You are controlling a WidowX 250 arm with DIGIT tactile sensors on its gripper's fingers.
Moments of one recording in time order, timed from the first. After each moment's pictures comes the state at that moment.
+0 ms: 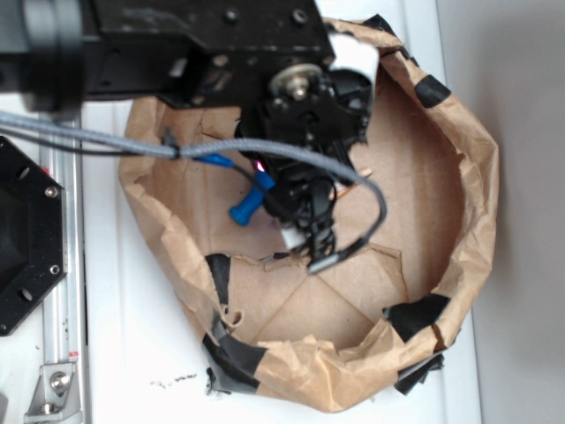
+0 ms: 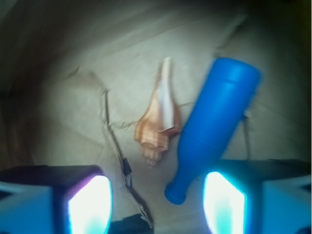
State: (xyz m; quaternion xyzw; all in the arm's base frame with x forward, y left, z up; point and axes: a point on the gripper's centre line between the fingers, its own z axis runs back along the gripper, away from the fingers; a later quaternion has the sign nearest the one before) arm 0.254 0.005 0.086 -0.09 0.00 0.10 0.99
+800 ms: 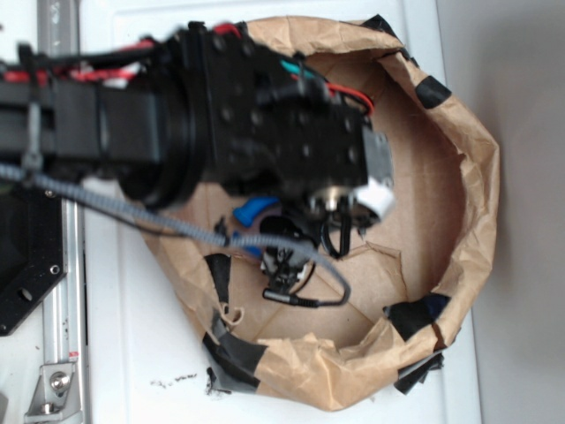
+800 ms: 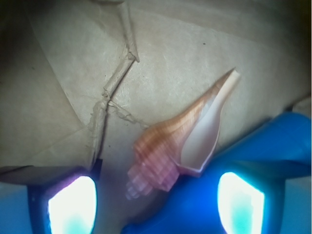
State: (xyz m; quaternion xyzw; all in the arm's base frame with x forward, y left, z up) arm 0.264 -0.016 0.044 -0.01 -0.01 -0.18 0.98
